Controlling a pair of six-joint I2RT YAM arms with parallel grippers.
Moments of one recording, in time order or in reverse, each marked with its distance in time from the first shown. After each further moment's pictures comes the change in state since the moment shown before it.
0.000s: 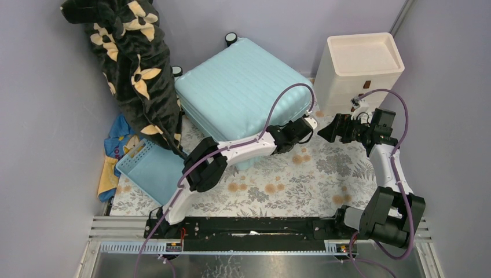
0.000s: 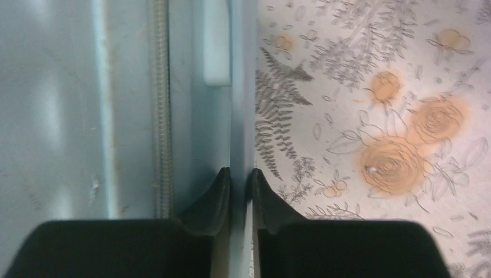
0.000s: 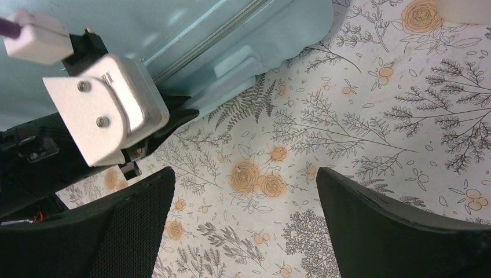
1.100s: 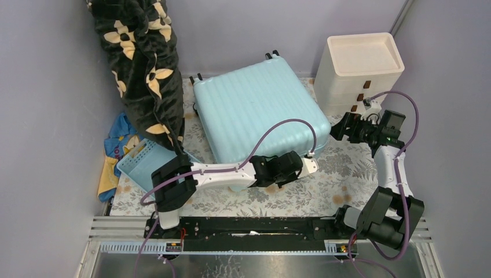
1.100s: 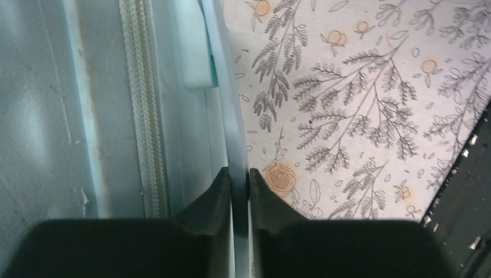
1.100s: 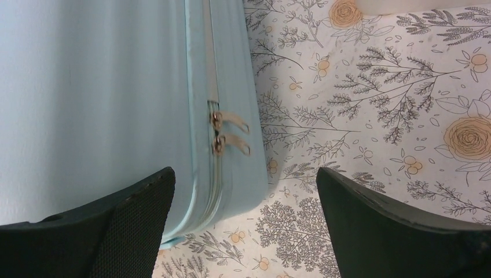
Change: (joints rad) left arm -0.214 -0.362 -0.509 0.185 0.333 0.100; right arm -0.085 -0.011 0.001 0.000 0.077 0.024
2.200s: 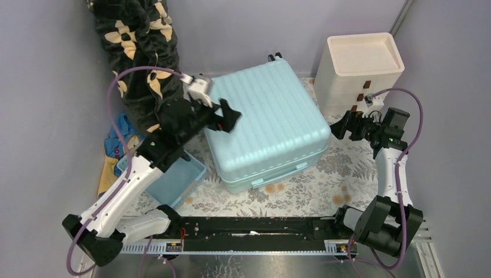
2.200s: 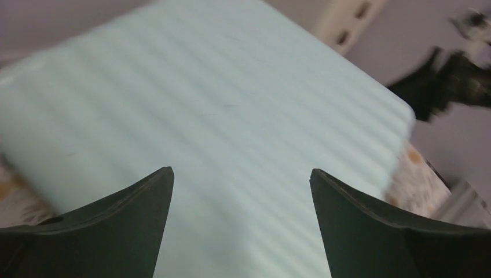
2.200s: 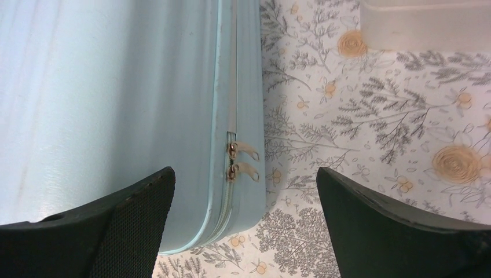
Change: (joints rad) left arm 0.477 -0.790 -0.146 0.030 0.143 -0.394; right arm -0.002 -0.061 0.013 -0.003 -0.040 -0.028
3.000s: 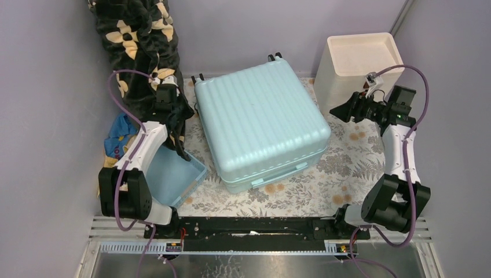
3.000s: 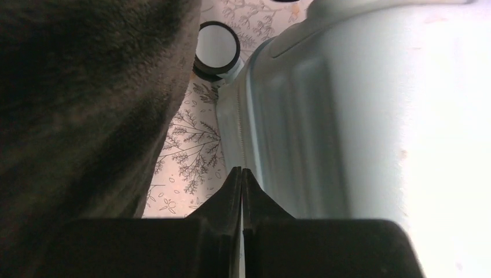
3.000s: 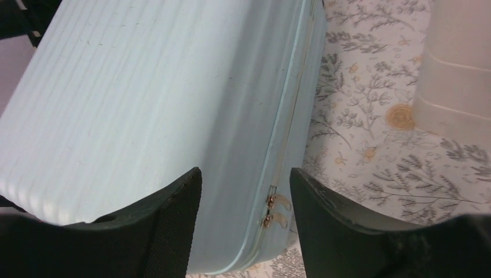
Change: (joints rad) left arm 0.663 0.355 -0.040 -0.029 0.025 -0.205; right arm 0.013 0.187 0.314 -0.113 -0.245 -0.073
